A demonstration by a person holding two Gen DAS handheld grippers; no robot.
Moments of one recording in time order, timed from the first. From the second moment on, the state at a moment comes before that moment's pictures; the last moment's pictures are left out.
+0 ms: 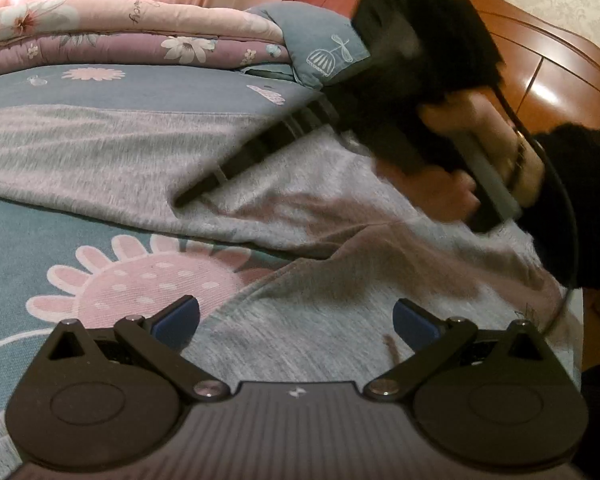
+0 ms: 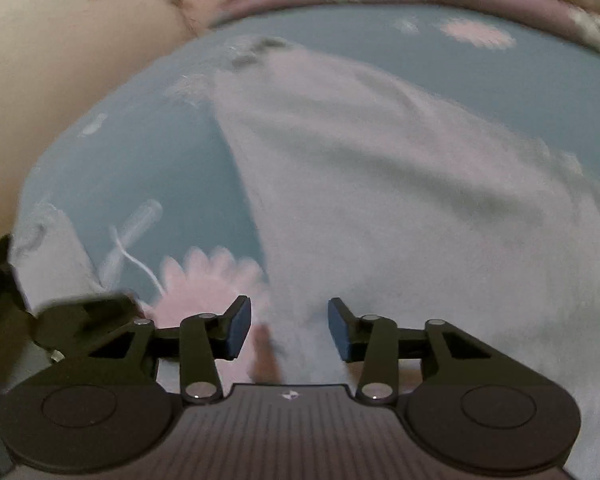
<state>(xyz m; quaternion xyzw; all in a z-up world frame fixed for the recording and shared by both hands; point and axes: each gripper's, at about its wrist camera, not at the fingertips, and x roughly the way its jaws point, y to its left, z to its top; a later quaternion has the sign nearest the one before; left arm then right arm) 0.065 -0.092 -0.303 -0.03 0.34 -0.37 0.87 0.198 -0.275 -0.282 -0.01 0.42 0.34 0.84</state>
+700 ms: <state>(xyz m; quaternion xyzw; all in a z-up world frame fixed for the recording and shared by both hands) 0.057 -0.105 -0.301 0.02 0.33 -0.35 0.87 0.125 -0.338 -0.234 0.10 0.37 0.05 0.92</state>
